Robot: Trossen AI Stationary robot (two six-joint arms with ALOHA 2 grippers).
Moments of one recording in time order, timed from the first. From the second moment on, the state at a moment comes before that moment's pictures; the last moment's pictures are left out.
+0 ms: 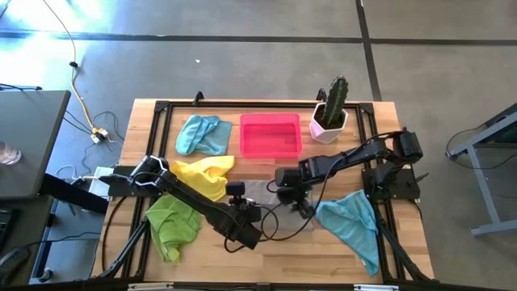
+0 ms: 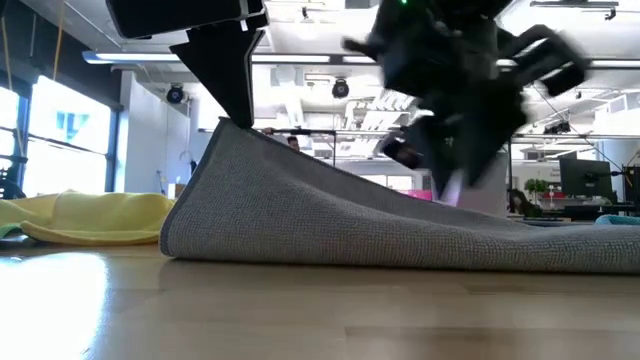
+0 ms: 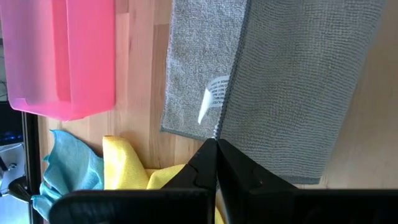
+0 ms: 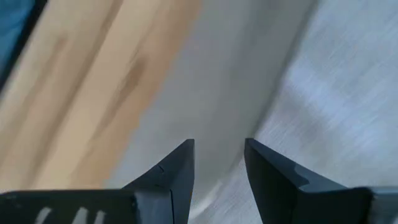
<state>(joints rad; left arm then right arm) -0.38 2.08 1.75 -1.29 -0.58 -0.55 0.10 1.74 1.06 -0.44 -0.39 -0.26</state>
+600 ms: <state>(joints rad) -0.39 2.08 1.75 -1.29 -0.61 -0.55 0.07 1.84 1.06 -0.08 -0.42 -0.27</state>
